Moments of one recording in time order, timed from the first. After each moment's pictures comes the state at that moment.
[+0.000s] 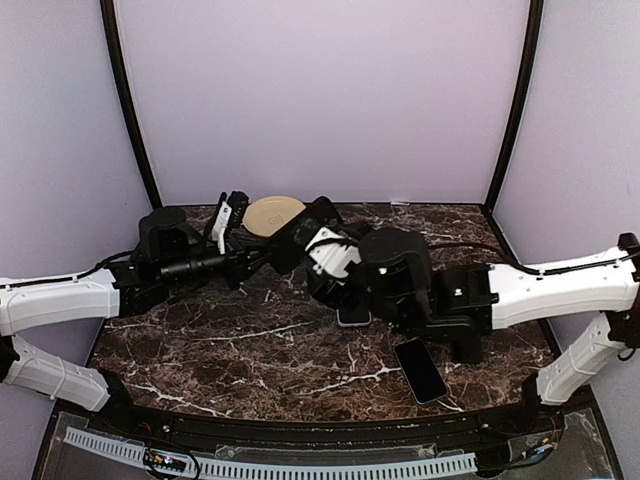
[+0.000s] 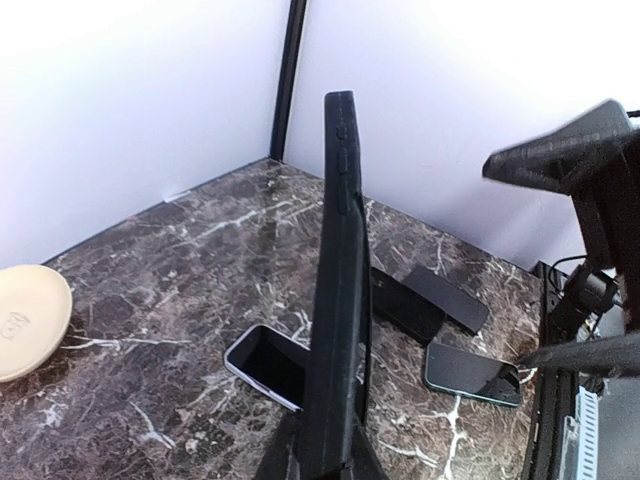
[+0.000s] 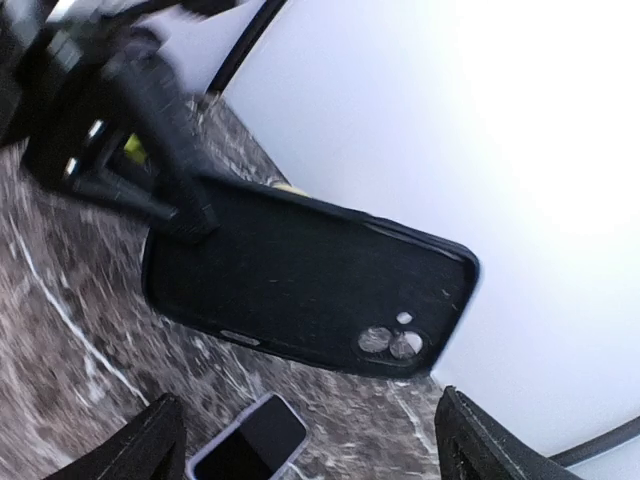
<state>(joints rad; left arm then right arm) -0.72 1.20 0.73 0.25 0.33 -0.11 1.34 1.51 1.14 0.01 0.78 -0.48</state>
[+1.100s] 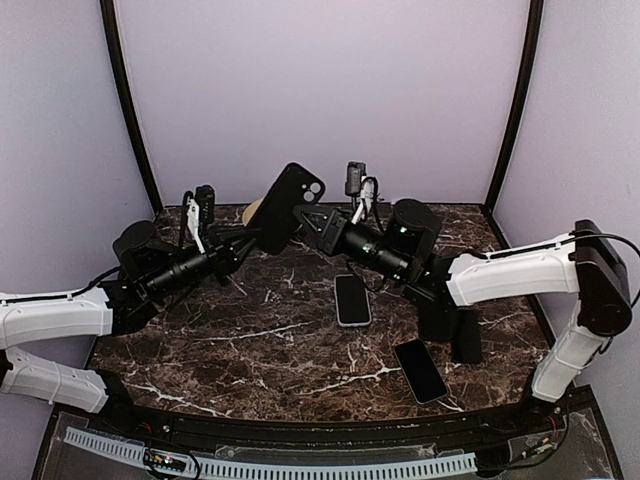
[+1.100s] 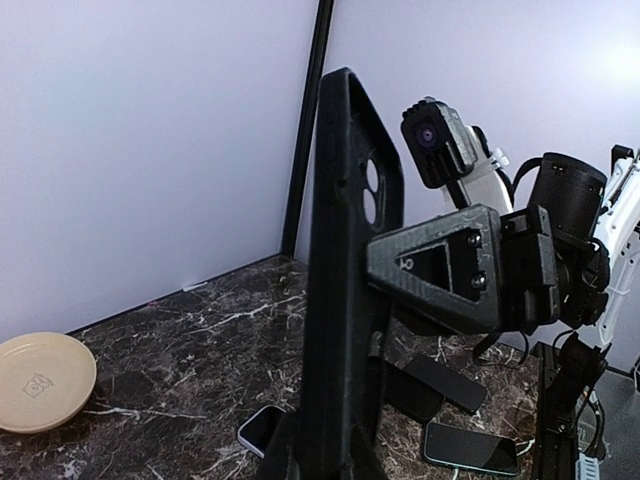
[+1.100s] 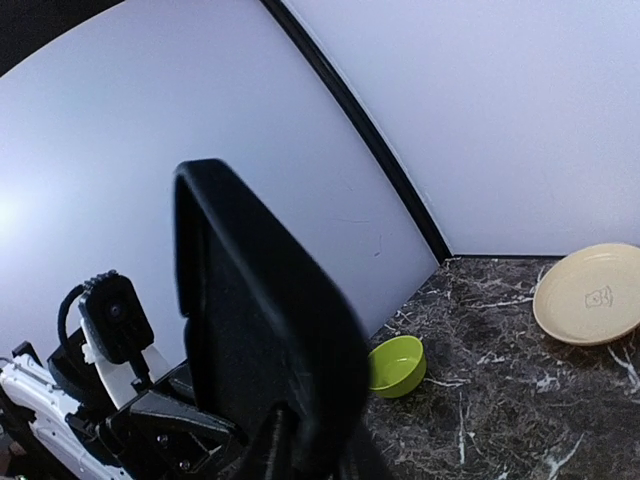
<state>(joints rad) -0.72 1.10 0.56 0.62 0.26 -0.18 1.00 1.66 1.03 0.80 -0.03 0.60</state>
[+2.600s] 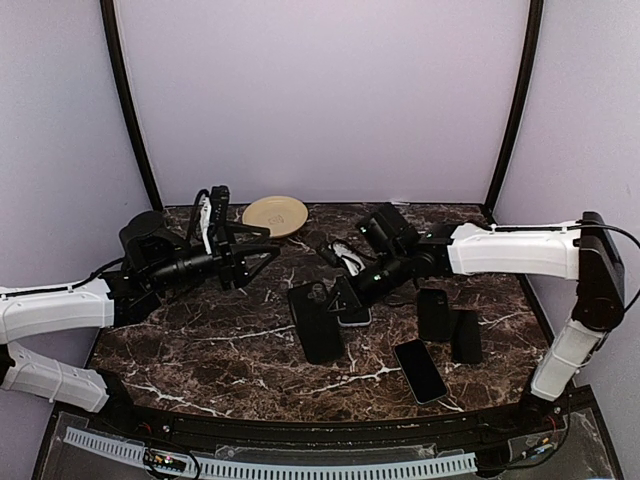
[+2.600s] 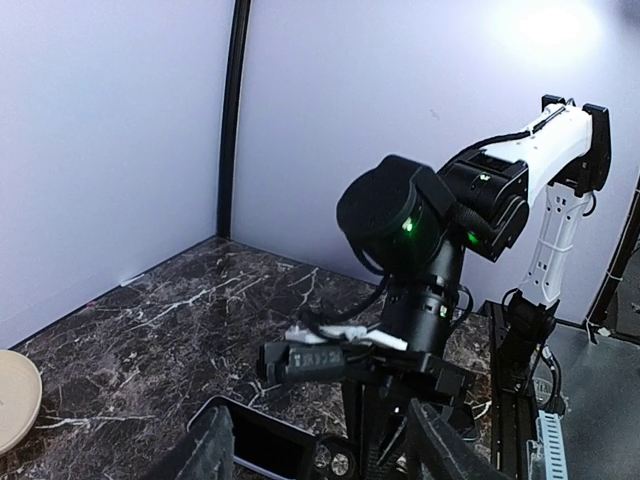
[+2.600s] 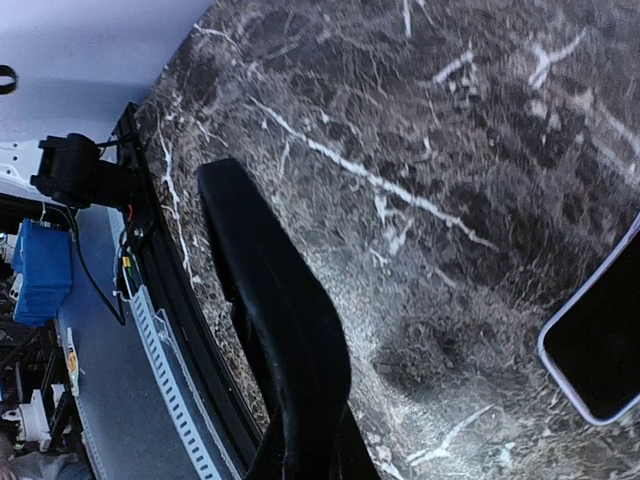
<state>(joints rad) -0.72 1.13 0.64 0.52 0.43 -0.14 0.91 1.68 1.24 -0.43 -0.50 0.33</state>
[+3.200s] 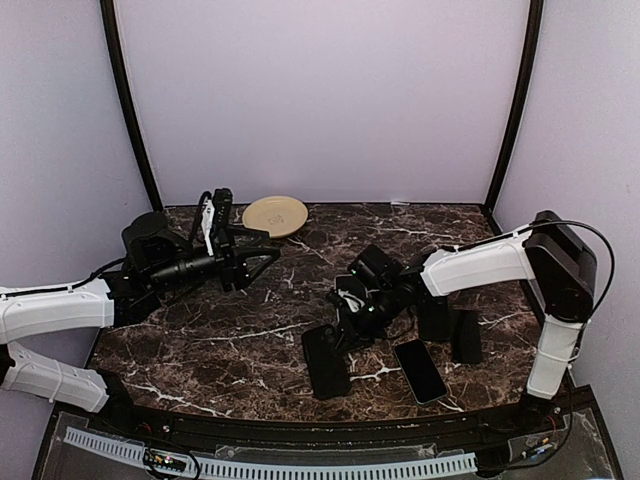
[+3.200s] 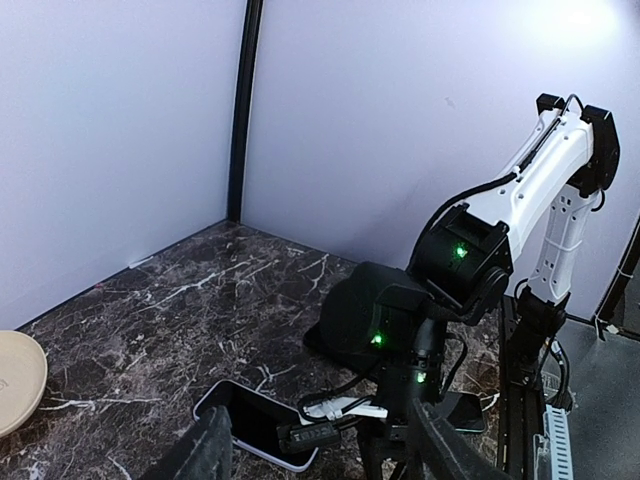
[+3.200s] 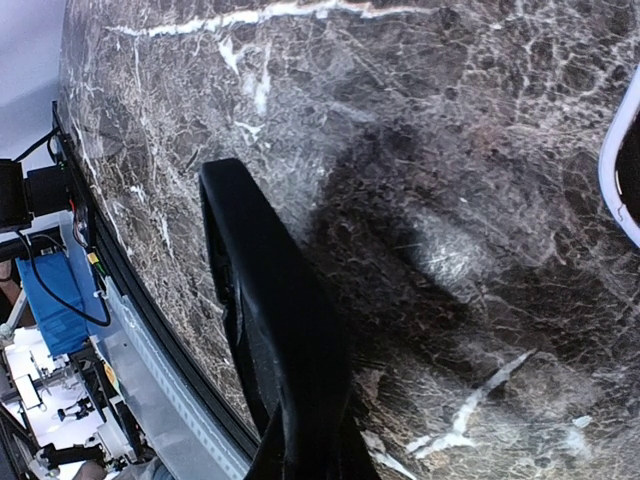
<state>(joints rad) -0.72 1.13 0.64 0.48 0.41 -0.14 0.91 1.85 1.12 -0.39 -0.59 0.58</state>
